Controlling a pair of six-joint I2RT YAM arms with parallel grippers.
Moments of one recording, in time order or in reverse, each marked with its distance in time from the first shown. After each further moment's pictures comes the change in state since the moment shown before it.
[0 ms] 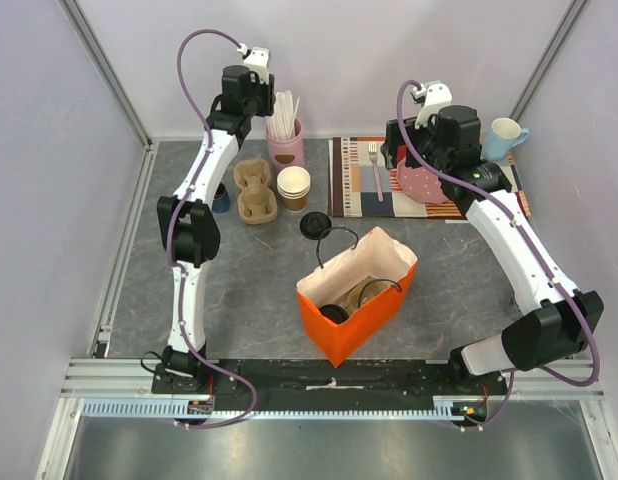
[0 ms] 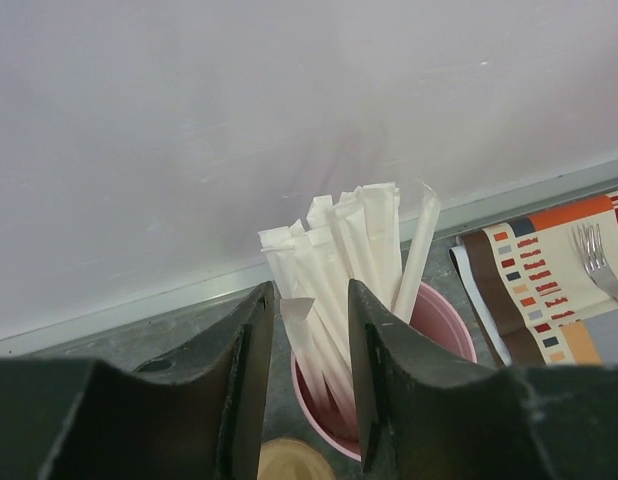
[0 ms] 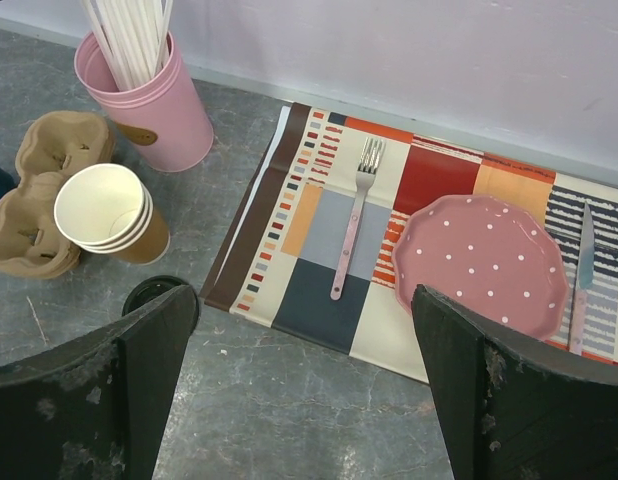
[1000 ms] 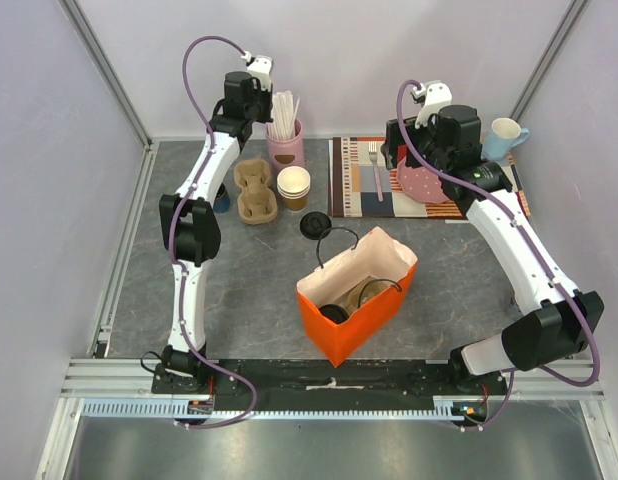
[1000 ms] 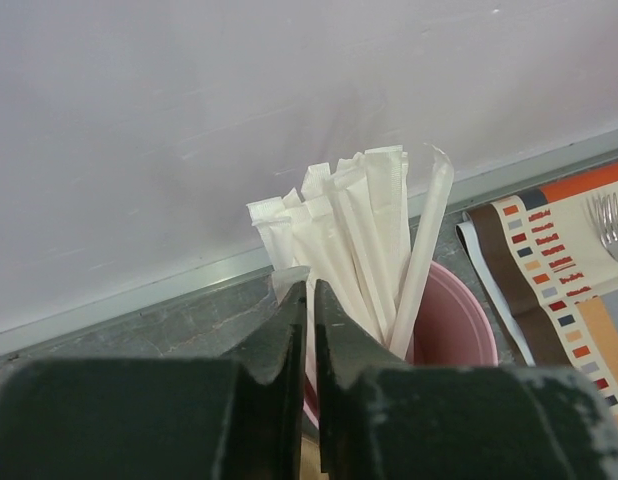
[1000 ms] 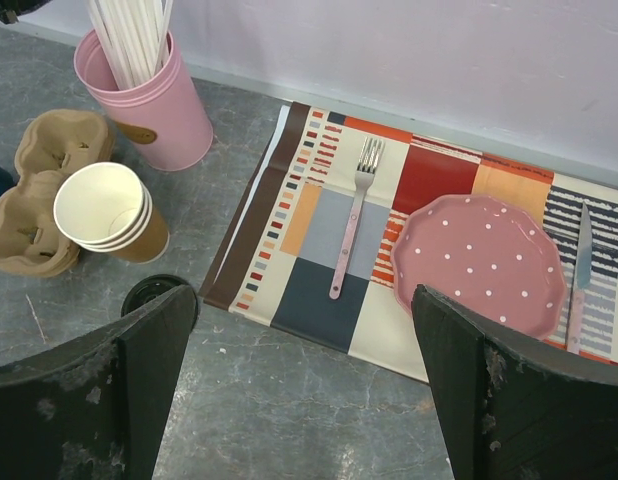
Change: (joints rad) left arm 0.007 0.021 -0.036 0.020 0.037 0.026; right arm 0.000 0.000 0.004 -0.010 0.001 -0.005
